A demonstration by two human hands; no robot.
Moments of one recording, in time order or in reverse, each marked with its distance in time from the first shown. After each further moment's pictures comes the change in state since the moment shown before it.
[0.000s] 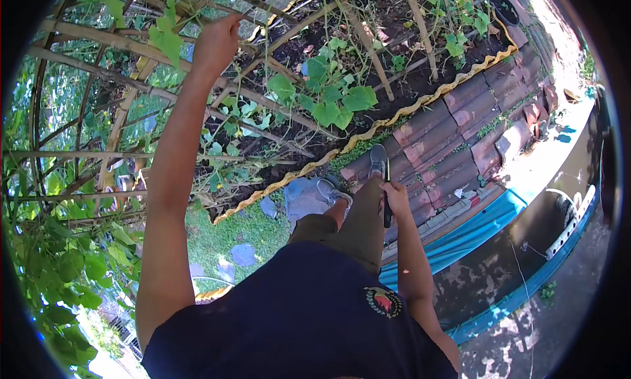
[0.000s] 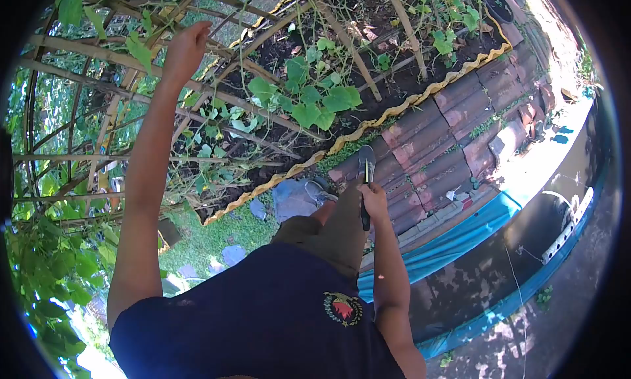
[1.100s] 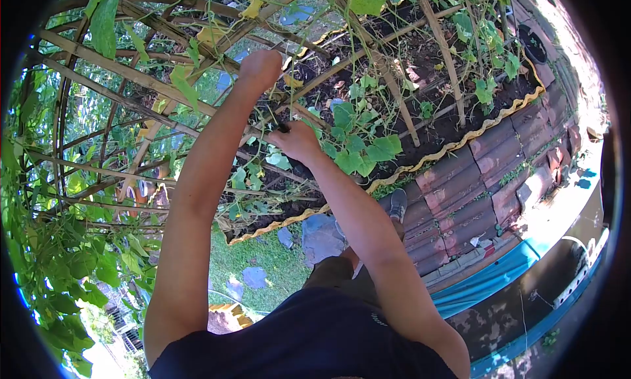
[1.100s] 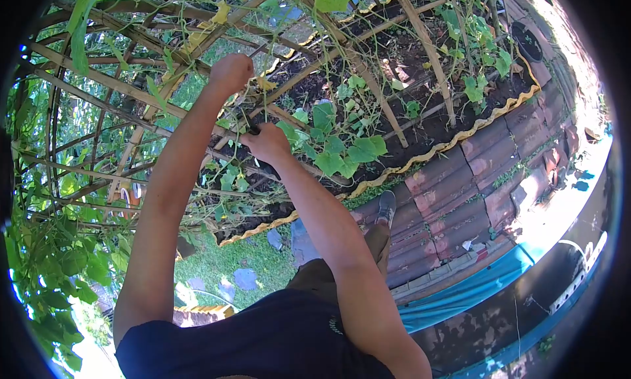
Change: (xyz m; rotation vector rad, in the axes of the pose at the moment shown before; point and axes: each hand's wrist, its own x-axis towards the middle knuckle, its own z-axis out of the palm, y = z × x) left_hand 0.074 -0.011 0.050 0.463 -0.461 -0.203; right_hand 0.039 -0.290 0.289 -0.529 -0.476 -0.618
